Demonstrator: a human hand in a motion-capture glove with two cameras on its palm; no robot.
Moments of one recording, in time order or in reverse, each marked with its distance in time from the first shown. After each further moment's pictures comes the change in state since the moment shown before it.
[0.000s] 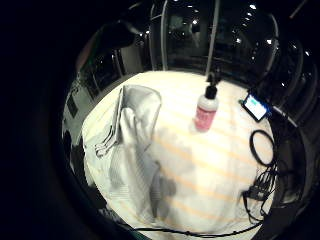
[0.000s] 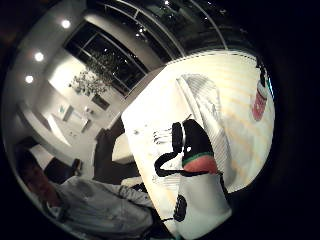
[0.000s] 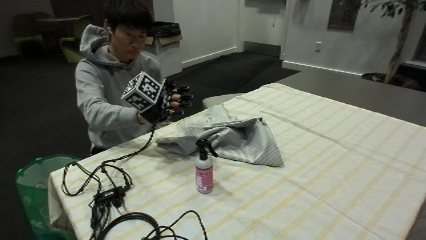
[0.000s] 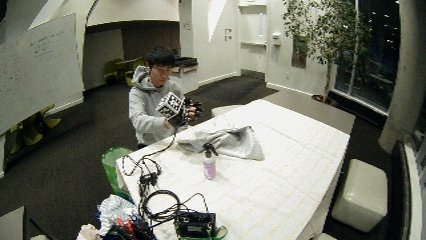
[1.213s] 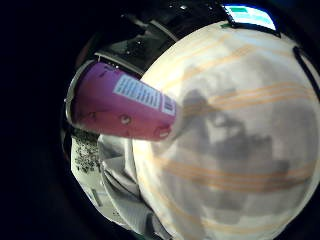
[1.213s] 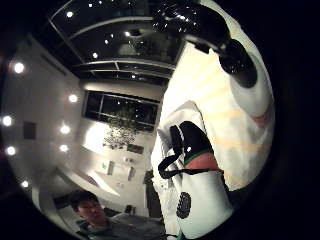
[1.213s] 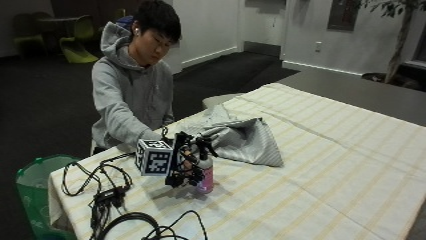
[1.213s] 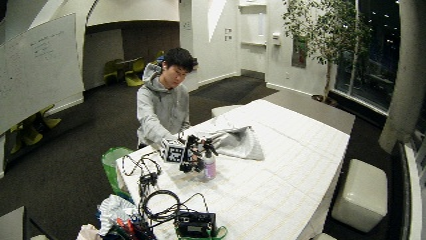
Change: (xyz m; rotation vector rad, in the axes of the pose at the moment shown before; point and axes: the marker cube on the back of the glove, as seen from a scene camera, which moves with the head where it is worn) arm 0.163 -0.056 0.089 0.129 -0.431 0.618
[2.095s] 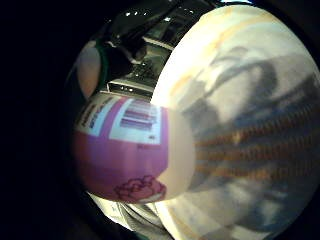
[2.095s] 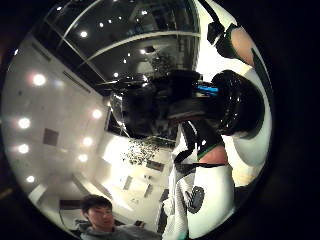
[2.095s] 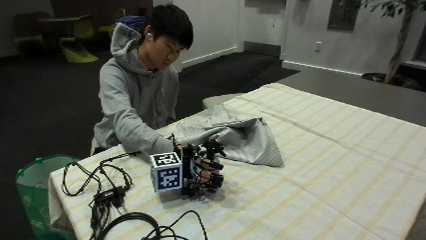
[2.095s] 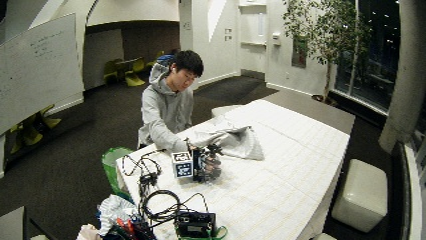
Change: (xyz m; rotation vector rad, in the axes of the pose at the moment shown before) arm 0.015 -0.023 0.042 0.146 -0.257 0.092
